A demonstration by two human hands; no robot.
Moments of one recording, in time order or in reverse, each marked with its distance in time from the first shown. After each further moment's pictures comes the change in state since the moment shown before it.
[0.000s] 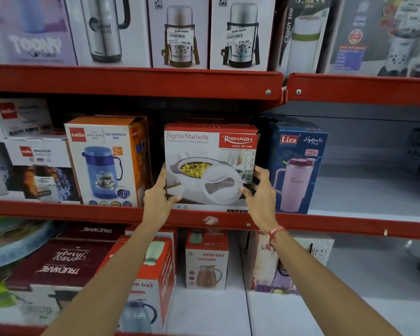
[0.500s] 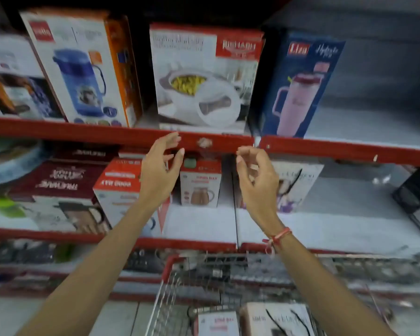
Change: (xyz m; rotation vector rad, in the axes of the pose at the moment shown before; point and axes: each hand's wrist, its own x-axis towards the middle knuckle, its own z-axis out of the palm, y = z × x) left_hand -0.126 0.001 0.007 -0.116 0.003 0.147; right_hand -0.151 -0.005 -0.040 0.174 -0.036 -0.094
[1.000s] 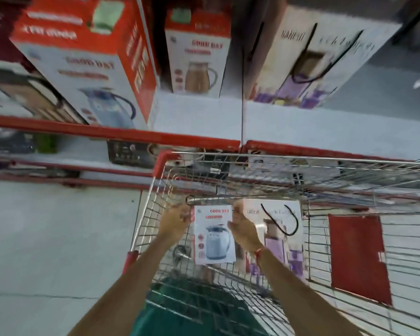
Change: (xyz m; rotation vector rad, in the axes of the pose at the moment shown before) left_hand -0.325 -0.111 0.072 0.271 -0.756 -0.978; right_hand -0.324 0.194 -0.030 -0.458 -0.862 1.116
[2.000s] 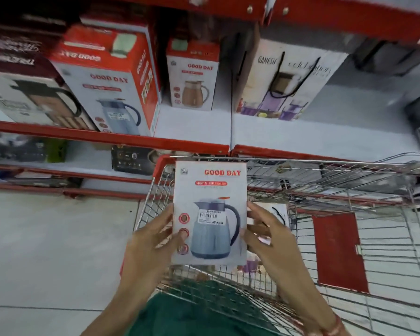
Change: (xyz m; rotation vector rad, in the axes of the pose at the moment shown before) left_hand -0.193 0.076 -0.079 -0.585 0.152 0.029; right_hand -0.218 -0.079 -0.103 0.283 0.211 -0.307
